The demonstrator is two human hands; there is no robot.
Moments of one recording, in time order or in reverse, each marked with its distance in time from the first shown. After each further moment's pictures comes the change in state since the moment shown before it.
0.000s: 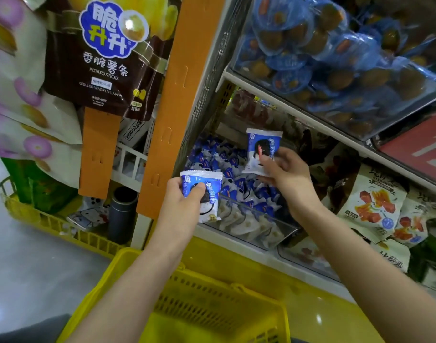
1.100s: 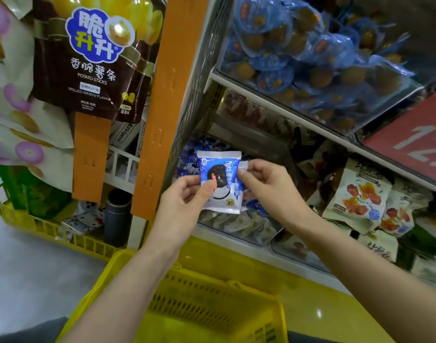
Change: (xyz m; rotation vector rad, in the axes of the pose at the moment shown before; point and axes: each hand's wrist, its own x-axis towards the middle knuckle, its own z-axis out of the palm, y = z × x) left_hand -0.012 0.005 0.004 0.015 -0.141 0.177; right_hand -0.031 -0.009 0.005 -0.153 -0.252 -0.155
